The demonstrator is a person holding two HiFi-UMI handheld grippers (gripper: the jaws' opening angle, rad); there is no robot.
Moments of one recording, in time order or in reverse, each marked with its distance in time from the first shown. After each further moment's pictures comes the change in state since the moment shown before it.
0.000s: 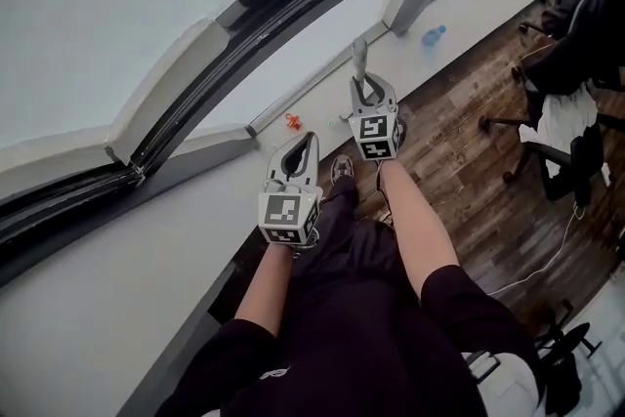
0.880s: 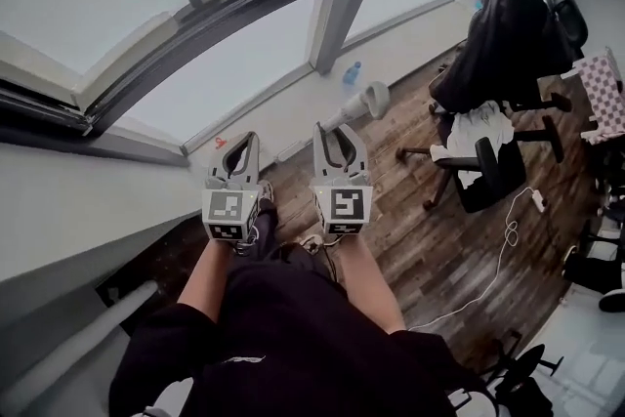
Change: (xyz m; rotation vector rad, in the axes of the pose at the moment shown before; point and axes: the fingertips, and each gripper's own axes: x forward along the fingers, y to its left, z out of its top) left arm -0.087 -0.140 0.054 0.137 -0.187 0.048; right arm -0.328 -0.049 0.107 0.044 -0.358 -0.060
